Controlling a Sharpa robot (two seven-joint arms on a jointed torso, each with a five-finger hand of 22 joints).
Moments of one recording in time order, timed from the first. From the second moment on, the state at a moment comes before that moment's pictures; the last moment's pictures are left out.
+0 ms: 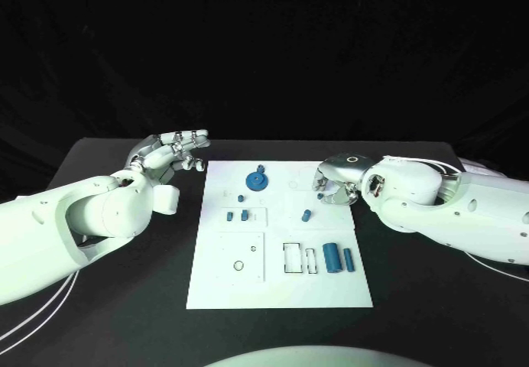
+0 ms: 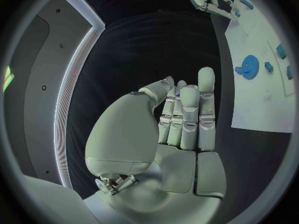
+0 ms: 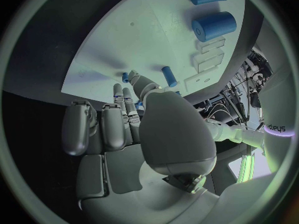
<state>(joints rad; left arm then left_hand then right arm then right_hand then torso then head) 1.24 -0.89 -0.04 1.57 0.12 -0.35 0.38 1.36 -0.12 0.47 -0.02 0.08 1.07 0.16 0.11 0.07 1.18 0.09 0.19 0.10 1.28 0.00 1.08 0.66 0.16 1.21 0.11 0.64 0.91 1.21 -0.95 -0.05 1.64 -1.79 -0.09 -0.25 1.41 -0.13 0.33 0.05 0.11 1.10 0.12 0.07 0.07 1.07 0.06 0.10 0.13 1.46 -0.02 1.32 1.19 0.06 1.41 0.09 1.35 1.18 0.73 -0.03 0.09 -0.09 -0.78</state>
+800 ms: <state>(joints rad) 1.23 -0.89 -0.04 1.58 0.14 -0.35 0.38 1.36 -0.12 0.47 -0.03 0.08 1.07 0.16 0.11 0.07 1.18 0.09 0.19 0.10 1.28 0.00 1.08 0.66 0.16 1.21 0.11 0.63 0.90 1.20 -0.91 -0.05 1.59 -1.78 -0.08 -0.25 1.42 -0.12 0.44 0.02 0.10 1.16 0.12 0.07 0.08 1.16 0.07 0.11 0.07 1.46 -0.02 1.32 1.19 0.06 1.41 0.09 1.35 1.18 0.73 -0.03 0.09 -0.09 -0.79</state>
